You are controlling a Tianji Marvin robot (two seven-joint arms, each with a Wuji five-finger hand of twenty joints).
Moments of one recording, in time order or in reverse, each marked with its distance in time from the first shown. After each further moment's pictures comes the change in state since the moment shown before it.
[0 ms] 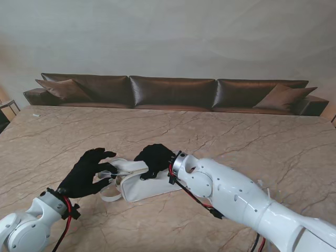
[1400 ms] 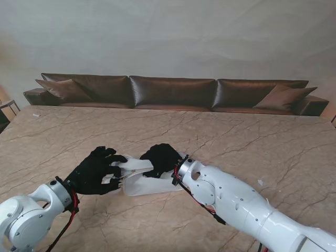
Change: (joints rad) left arm -0.048 0.043 0.023 -0.128 0.190 0.017 -0.216; right arm -0.066 -0.002 0.054 0.034 -0.102 -0.004 -0.200; left_hand -0.283 0.101 -0.106 0.187 0.095 0.105 0.396 0.265 0.051 -0.012 0.042 0.020 0.028 0.025 0.056 0.095 -0.002 0.015 0.020 0.060; right_hand -0.007 0.050 -0.022 -0.001 0.048 0.001 0.000 0.023 0.052 0.022 0.001 0.034 0.012 0.026 0.049 0.051 0.015 0.046 0.011 0.069
